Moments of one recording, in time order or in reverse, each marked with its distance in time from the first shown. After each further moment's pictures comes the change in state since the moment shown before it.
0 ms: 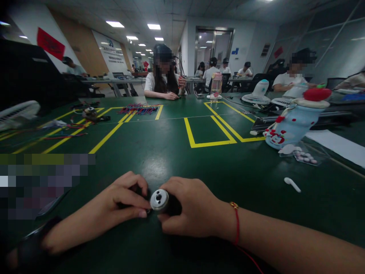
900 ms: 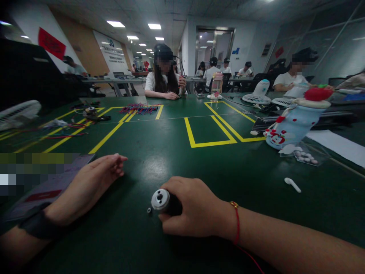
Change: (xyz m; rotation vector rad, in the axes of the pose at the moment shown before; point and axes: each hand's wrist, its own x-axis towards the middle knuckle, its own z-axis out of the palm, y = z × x) left_hand 0.003 -0.040 -0.012 -1.046 0.770 -0.501; right_hand -0.001 -0.002 -0.003 0.011 -0.020 0.008
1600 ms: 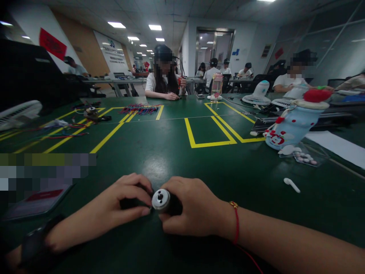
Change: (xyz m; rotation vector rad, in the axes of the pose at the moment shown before) left_hand -0.039 0.013 0.029 0.924 -0.722 0.409; right_hand 0.000 0.001 0.001 -0.023 0.014 -0.016
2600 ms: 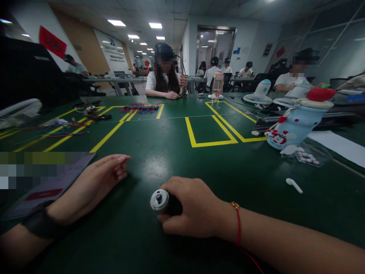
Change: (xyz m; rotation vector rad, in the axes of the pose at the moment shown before) left_hand 0.009 -0.037 -0.011 -0.994 0.658 -0.397; right_hand 0.002 -0.001 -0.002 0.000 -0.035 0.010
